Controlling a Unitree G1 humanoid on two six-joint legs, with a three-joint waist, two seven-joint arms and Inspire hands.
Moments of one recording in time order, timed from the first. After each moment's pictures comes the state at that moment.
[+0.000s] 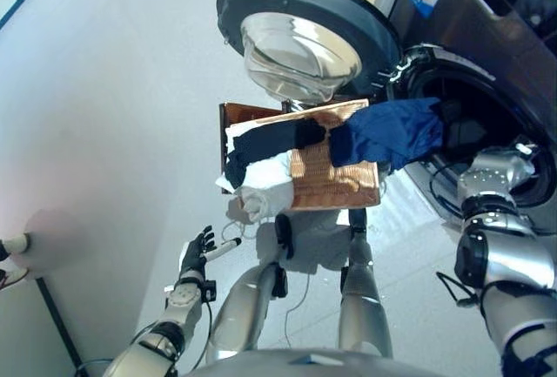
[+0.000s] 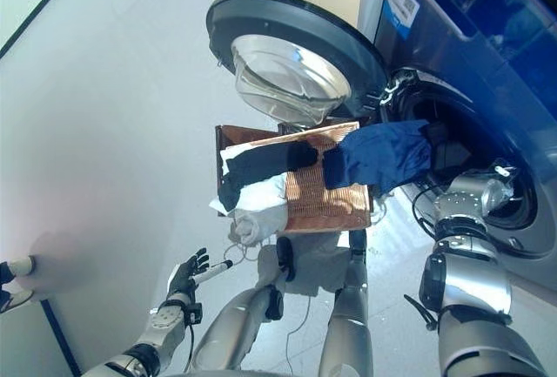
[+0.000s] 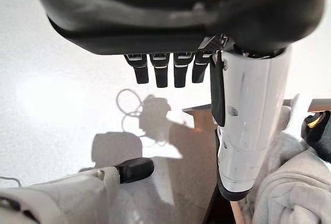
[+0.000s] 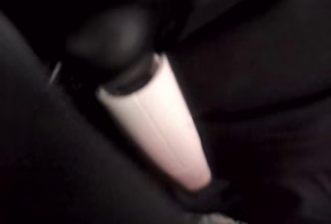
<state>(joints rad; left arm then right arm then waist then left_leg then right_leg) -0.19 0.17 -0.34 1.14 -0.45 -0.31 0.17 -0.85 -0.59 -0.28 1.13 1.30 -0.47 -0.37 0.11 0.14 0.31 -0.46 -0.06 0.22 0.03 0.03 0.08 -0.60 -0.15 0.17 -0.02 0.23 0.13</state>
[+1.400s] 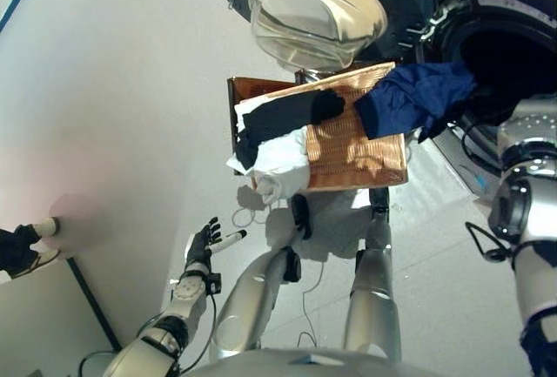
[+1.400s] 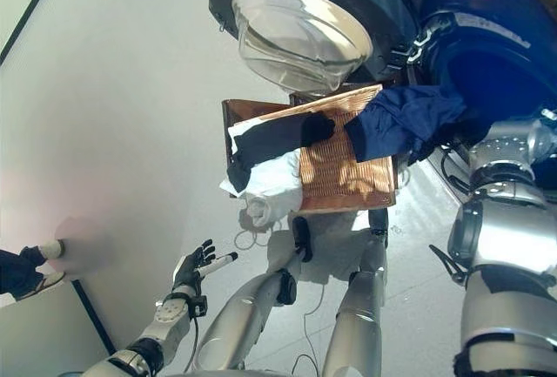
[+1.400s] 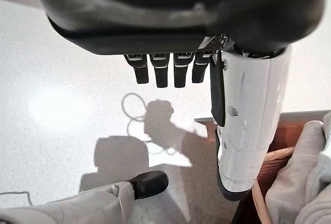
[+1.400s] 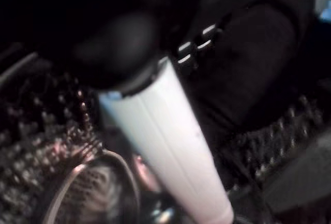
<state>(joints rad) -0.21 0.17 -0.37 1.11 -0.49 -0.31 0.18 -1.19 -0.77 -0.11 1.40 1.22 -0.36 -0.50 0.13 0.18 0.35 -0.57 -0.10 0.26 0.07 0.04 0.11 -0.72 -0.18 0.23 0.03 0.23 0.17</state>
